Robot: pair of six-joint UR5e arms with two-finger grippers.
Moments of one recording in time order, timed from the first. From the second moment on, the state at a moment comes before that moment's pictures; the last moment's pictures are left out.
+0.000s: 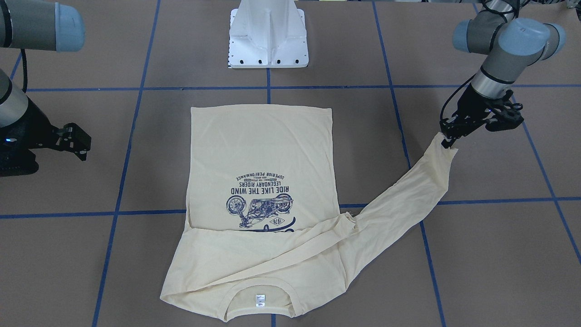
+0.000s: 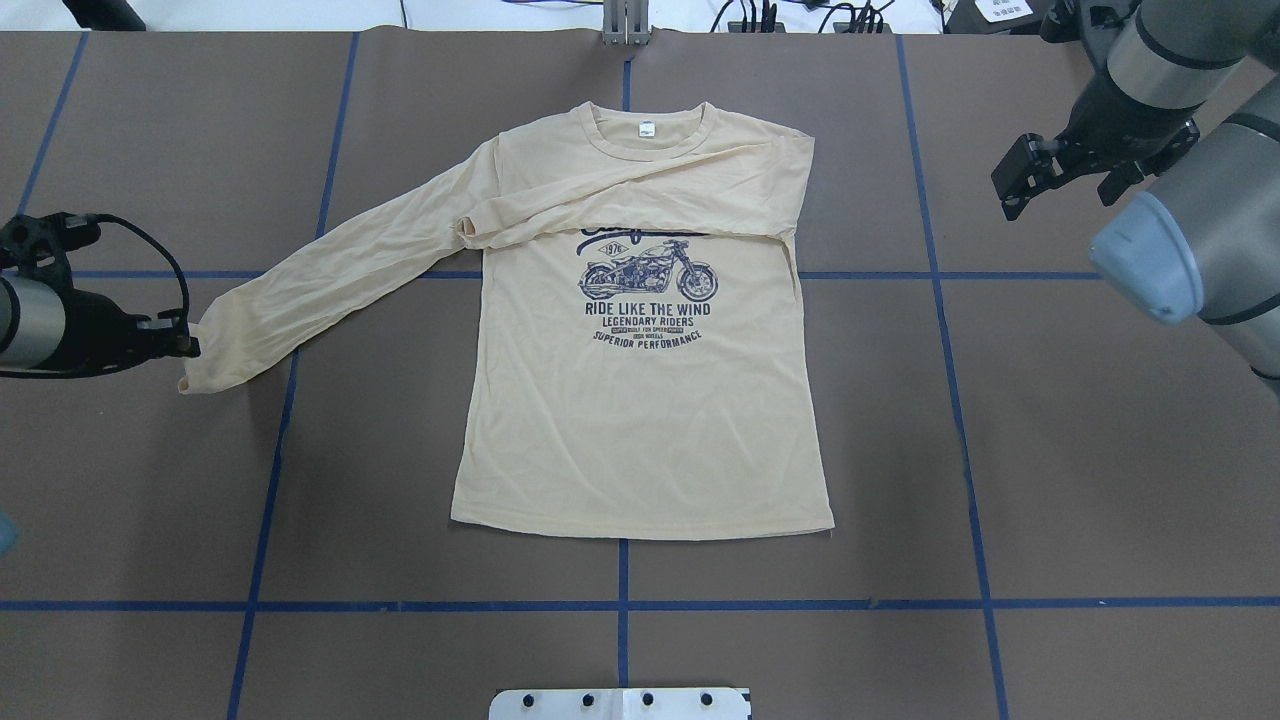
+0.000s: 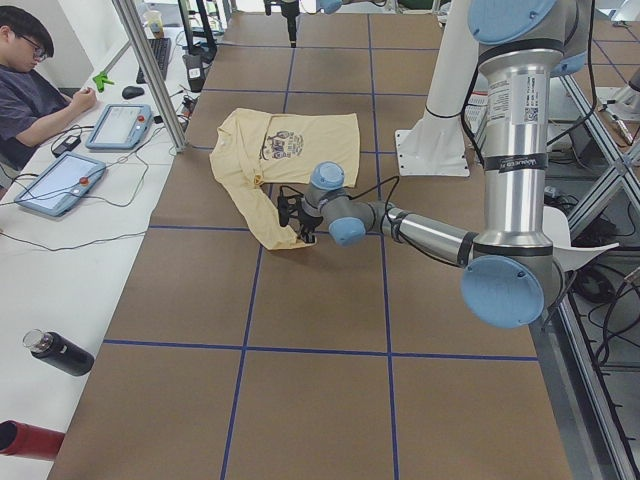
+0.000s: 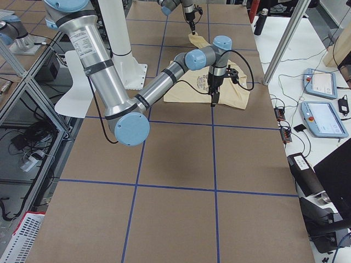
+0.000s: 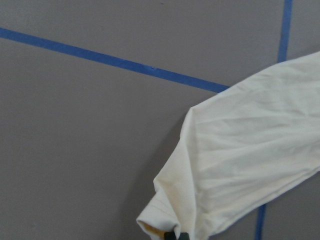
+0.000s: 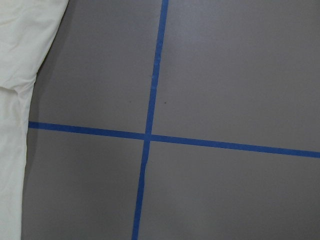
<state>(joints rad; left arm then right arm) -0.86 -1.54 -1.83 -2.27 -2.00 -1.29 1.08 -1.15 1.87 -1.95 2.15 0.48</state>
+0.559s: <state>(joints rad) -1.12 -1.82 -1.84 -2.16 -2.38 -1.36 1.14 -1.30 1.90 -1.94 2.15 0.30</state>
